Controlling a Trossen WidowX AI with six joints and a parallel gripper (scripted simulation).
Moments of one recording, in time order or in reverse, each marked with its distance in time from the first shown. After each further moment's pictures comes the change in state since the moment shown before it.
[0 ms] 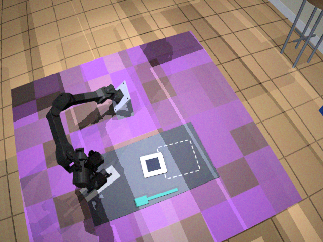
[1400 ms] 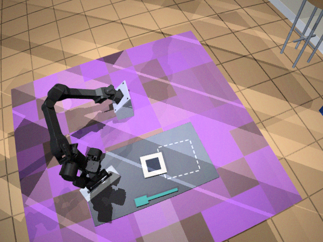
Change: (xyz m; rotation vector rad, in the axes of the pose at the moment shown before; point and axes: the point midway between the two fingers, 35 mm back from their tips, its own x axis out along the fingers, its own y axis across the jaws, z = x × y) arm 0.011 0.007 0.006 1.098 -0.252 -0.198
